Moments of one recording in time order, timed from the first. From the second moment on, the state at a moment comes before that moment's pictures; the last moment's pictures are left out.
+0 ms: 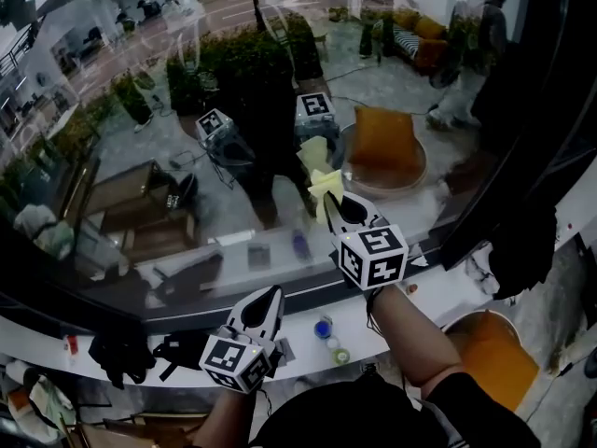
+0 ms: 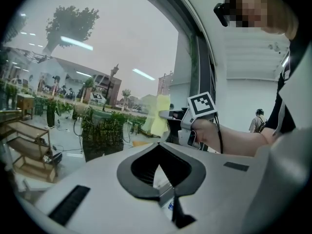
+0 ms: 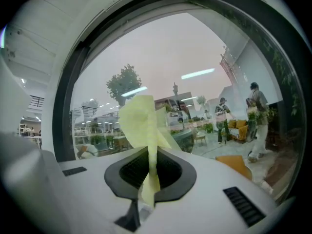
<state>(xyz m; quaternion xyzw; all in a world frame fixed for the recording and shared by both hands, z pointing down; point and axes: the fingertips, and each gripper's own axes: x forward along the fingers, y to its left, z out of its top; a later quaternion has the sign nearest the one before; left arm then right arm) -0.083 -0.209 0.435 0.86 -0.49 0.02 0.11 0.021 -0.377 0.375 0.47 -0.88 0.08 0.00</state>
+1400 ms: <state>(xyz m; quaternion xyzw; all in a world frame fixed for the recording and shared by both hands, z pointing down) 0.093 -0.269 0.446 0.89 -0.44 0.04 0.10 0.243 -0.424 0.395 0.51 -0.86 0.07 0.01</state>
